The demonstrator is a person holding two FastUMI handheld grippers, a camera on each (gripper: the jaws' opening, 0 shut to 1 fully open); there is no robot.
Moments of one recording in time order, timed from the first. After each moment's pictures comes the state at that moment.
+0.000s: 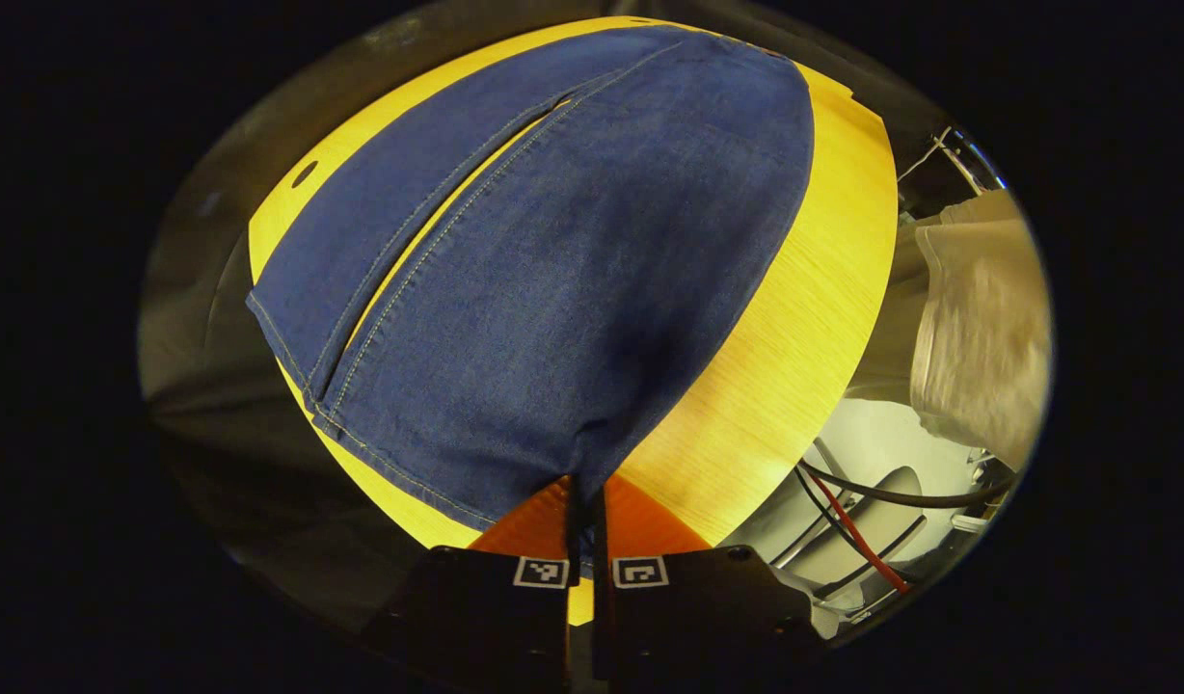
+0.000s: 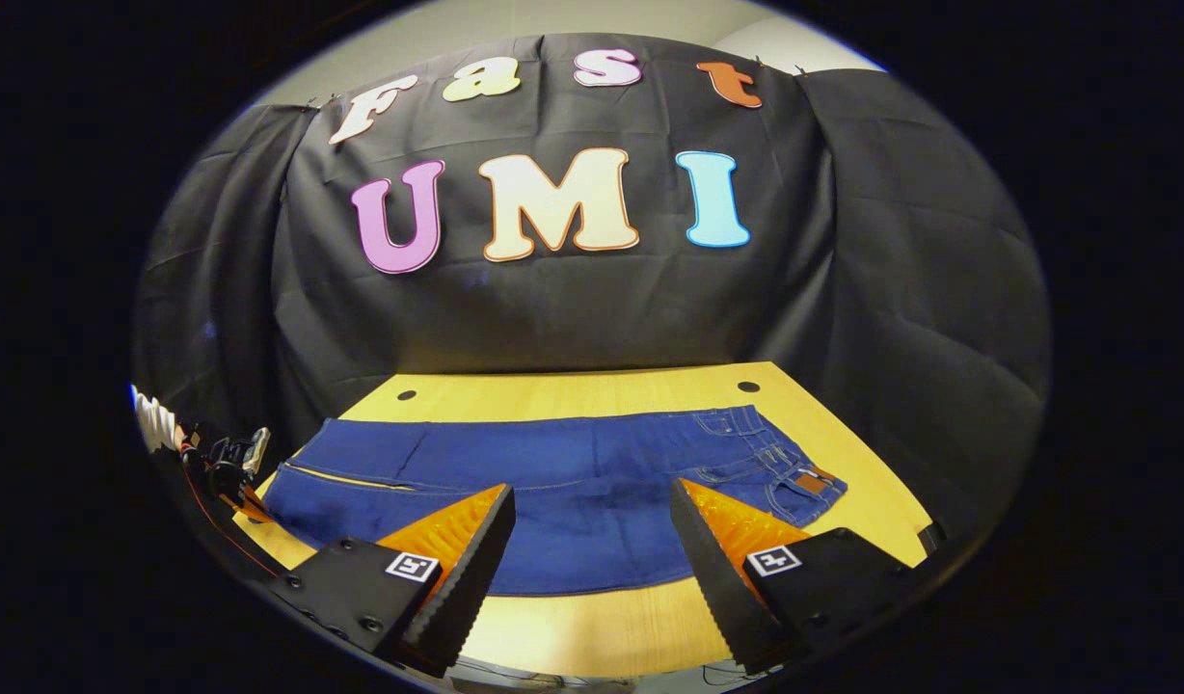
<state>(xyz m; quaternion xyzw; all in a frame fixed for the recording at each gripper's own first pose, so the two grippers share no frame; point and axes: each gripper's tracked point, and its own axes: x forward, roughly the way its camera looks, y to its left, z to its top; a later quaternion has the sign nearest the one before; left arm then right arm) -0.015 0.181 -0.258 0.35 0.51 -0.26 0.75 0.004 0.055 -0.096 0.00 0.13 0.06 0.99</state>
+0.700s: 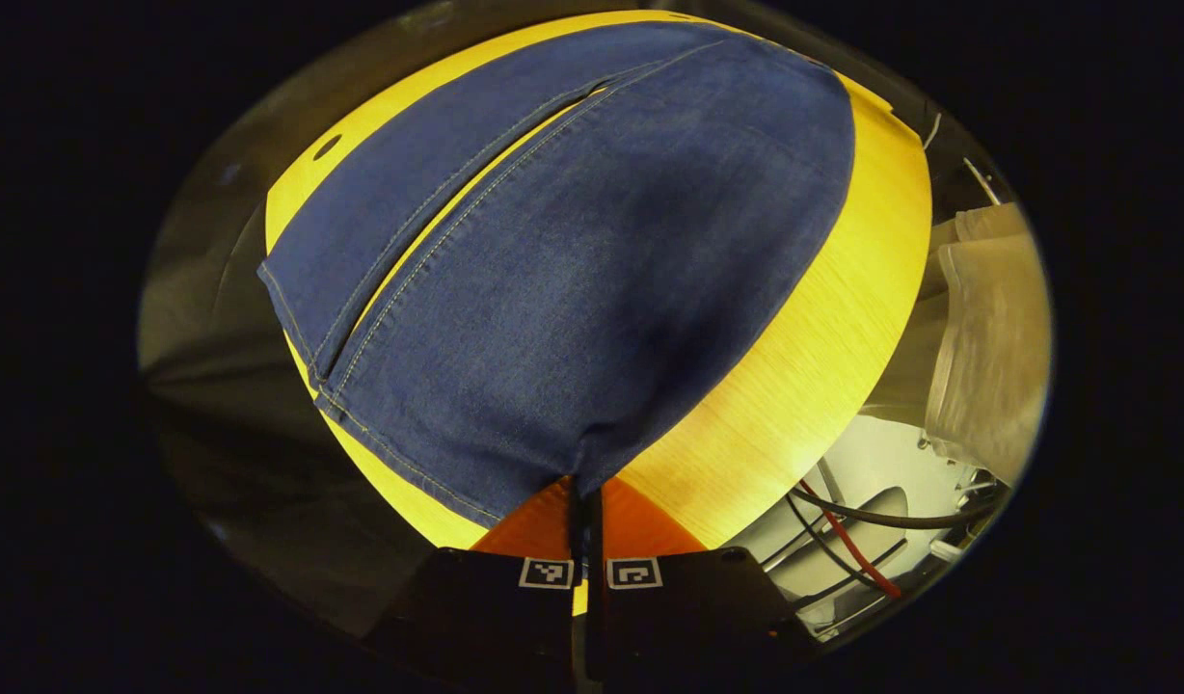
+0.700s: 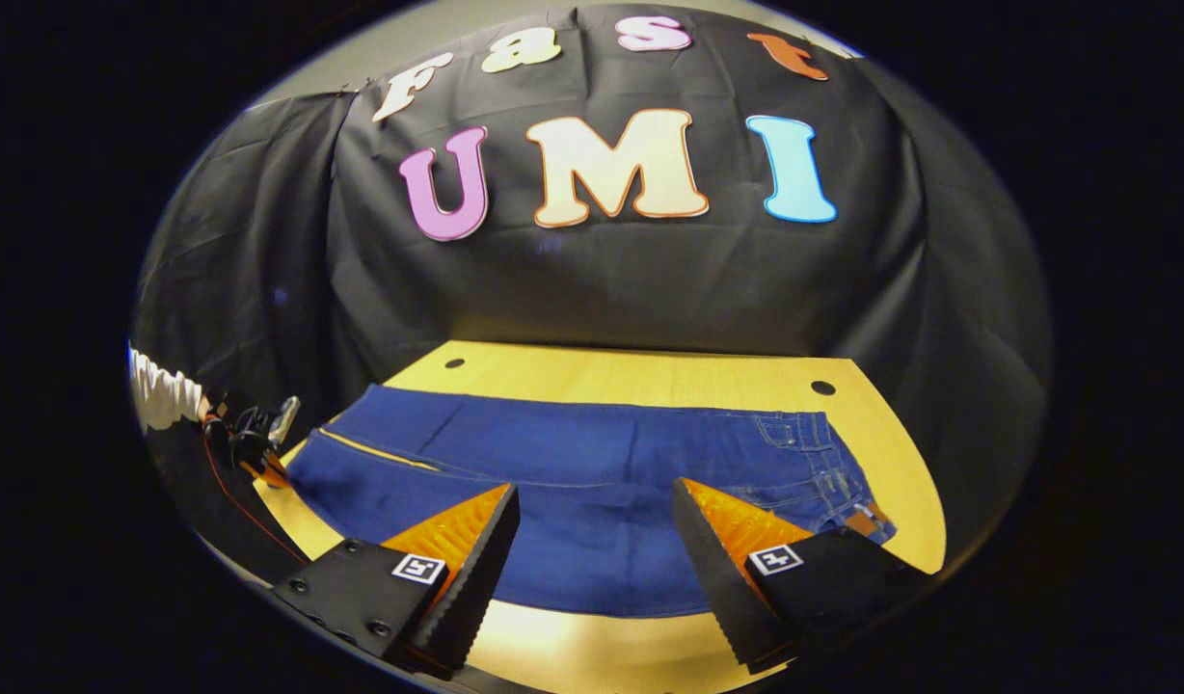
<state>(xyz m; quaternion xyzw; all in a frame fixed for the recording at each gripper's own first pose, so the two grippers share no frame) -0.016 0.183 -0.256 0.33 0.54 -0.20 0.74 0.085 0.031 -0.120 -0.04 0.19 0.19 0.96</state>
